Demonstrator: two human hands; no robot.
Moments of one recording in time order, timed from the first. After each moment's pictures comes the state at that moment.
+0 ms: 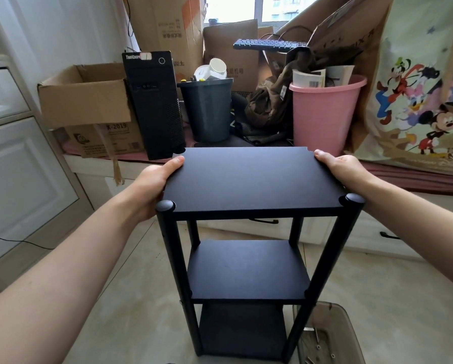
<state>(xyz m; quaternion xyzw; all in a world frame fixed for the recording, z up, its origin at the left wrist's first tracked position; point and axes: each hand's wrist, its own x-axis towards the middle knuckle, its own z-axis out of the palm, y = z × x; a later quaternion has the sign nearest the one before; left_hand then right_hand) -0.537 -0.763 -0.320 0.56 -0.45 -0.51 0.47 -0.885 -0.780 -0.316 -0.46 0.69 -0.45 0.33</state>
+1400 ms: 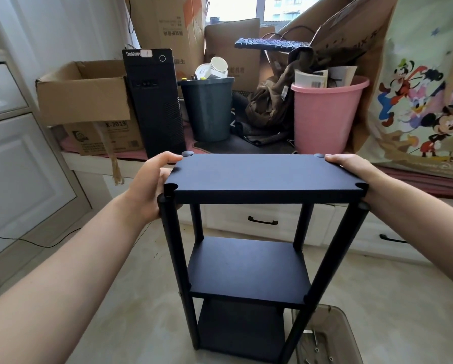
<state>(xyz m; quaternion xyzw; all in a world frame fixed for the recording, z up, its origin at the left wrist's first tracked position) -0.538 -0.761 -0.318 0.49 -0.37 -0.64 0.46 -0.892 -0.779 -0.308 -0.38 0.65 -0.49 0.44</state>
